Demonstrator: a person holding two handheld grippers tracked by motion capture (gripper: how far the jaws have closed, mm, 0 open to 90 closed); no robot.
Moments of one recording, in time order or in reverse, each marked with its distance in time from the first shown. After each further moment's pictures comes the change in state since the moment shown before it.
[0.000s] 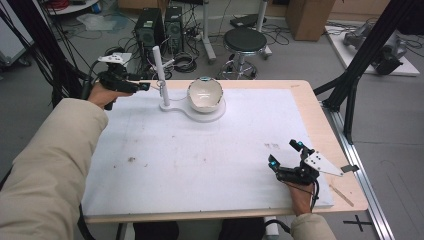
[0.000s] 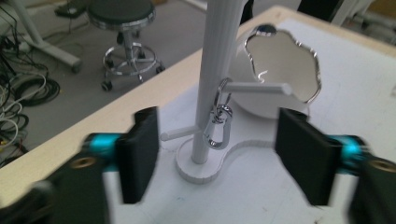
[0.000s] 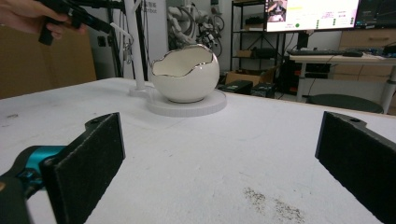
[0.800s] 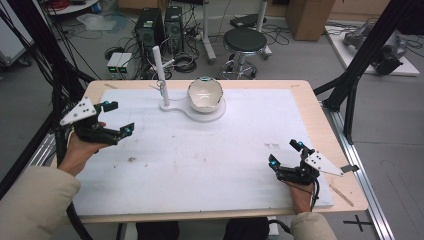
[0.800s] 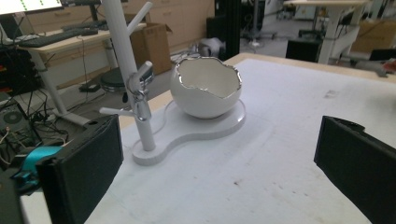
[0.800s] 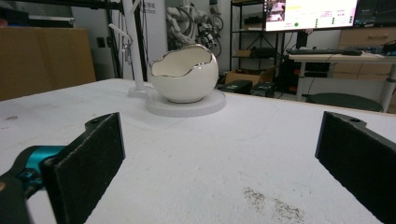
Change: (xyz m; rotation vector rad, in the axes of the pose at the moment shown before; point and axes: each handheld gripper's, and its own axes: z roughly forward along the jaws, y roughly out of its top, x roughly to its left) left arm -0.110 -0.094 -0.088 -0.283 0.052 0.139; right arm -0.001 0.000 0.000 -0.003 -0.002 0.007
